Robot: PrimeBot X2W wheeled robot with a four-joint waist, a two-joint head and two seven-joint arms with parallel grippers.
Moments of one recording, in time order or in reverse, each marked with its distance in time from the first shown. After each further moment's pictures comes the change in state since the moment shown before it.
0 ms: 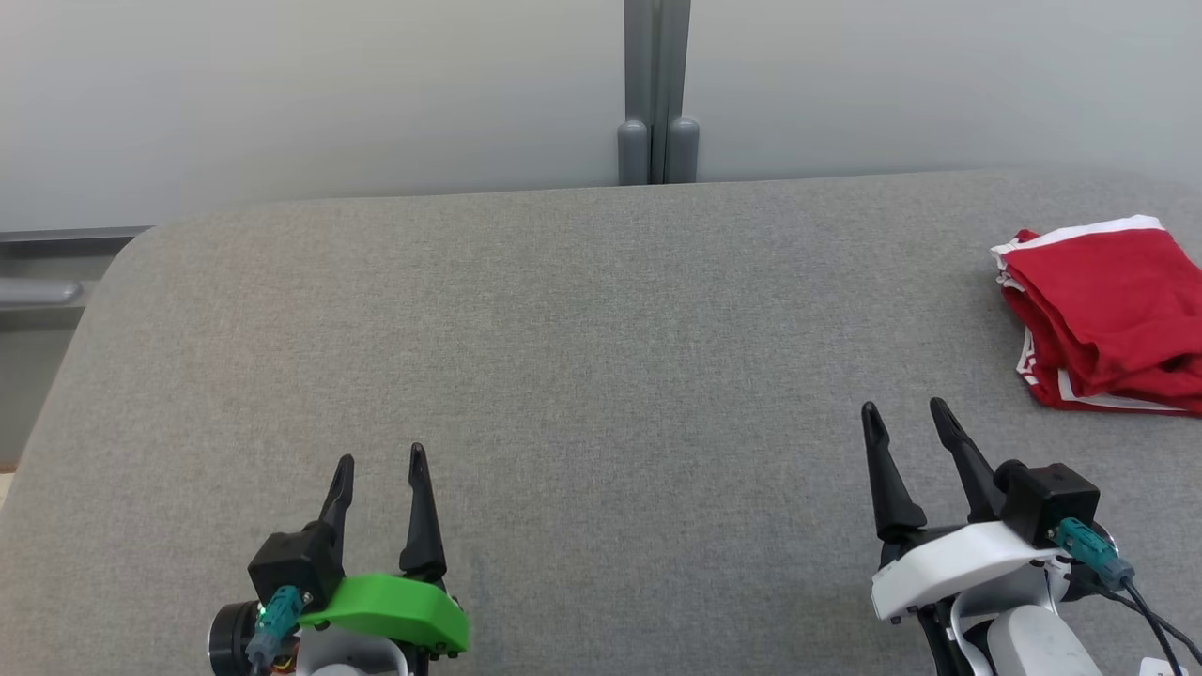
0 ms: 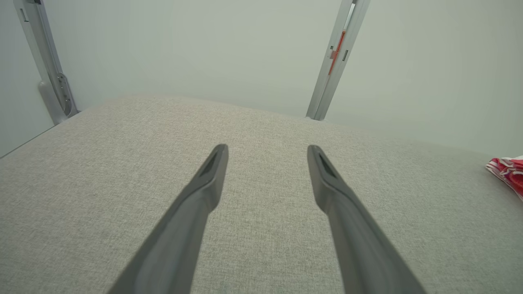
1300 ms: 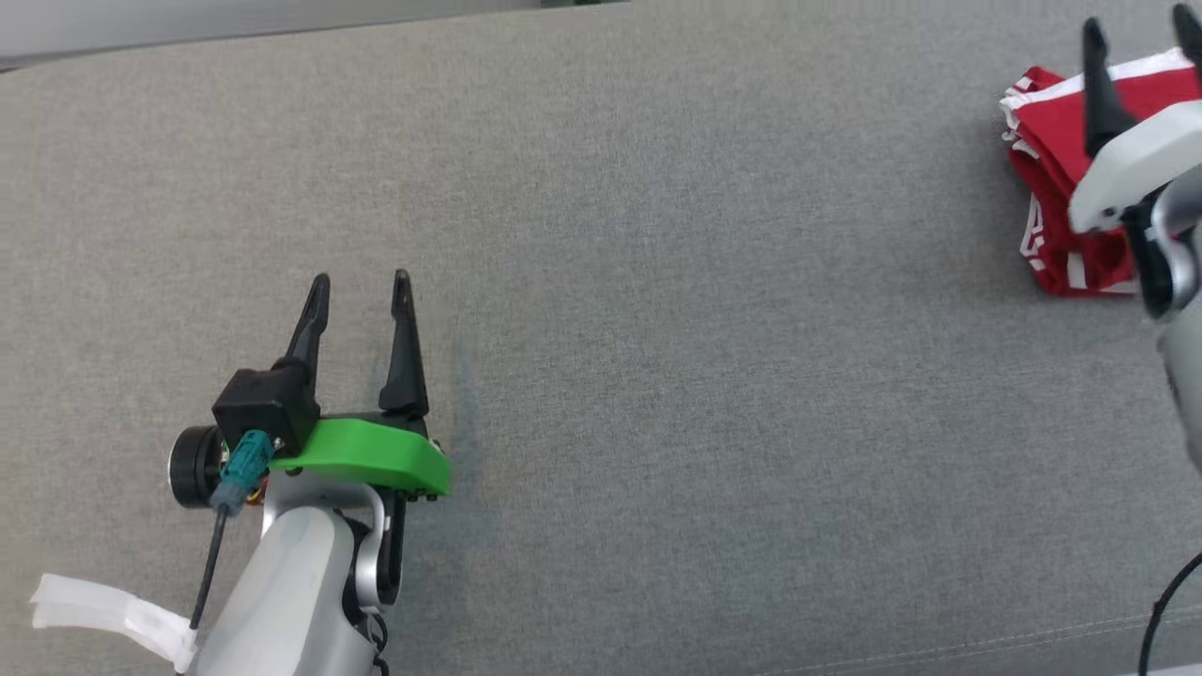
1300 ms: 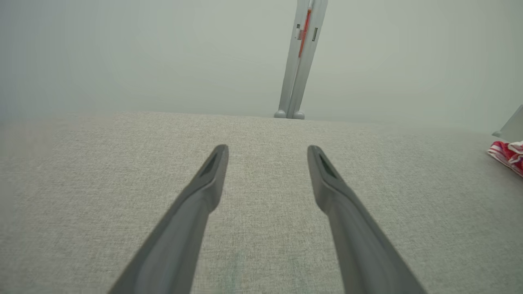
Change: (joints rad) left arm -0.278 0.073 -0.065 -0.008 -0.015 0.011 0.015; right arm -0.844 -0.367 0.110 0.636 0.044 0.000 0.029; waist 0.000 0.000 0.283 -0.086
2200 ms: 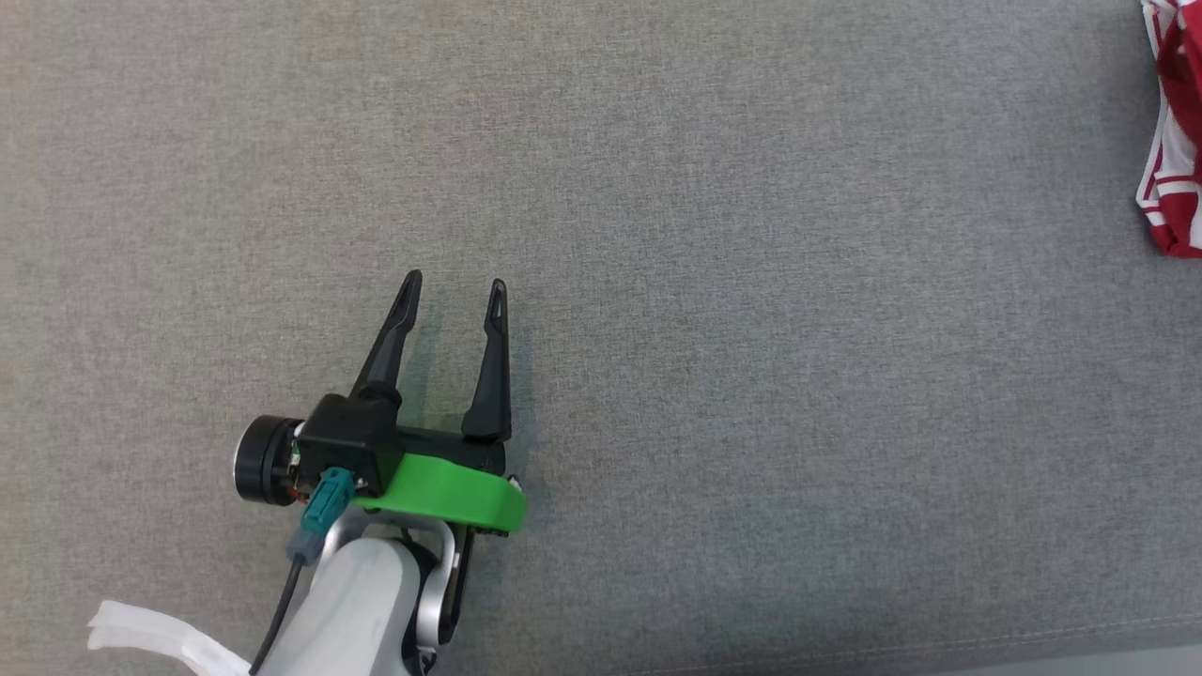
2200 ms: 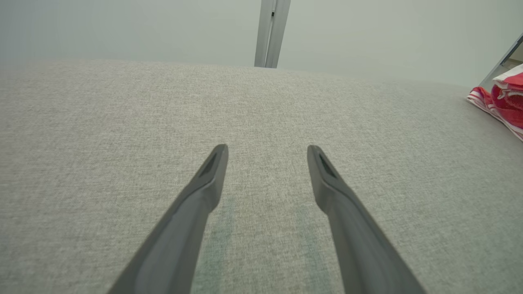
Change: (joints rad) left arm 0.065 -0.019 -0.102 -0.188 0.089 0.006 0.029; right arm 0.005 -0.419 0.075 -0.065 0.086 0.000 0.320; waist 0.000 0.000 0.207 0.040
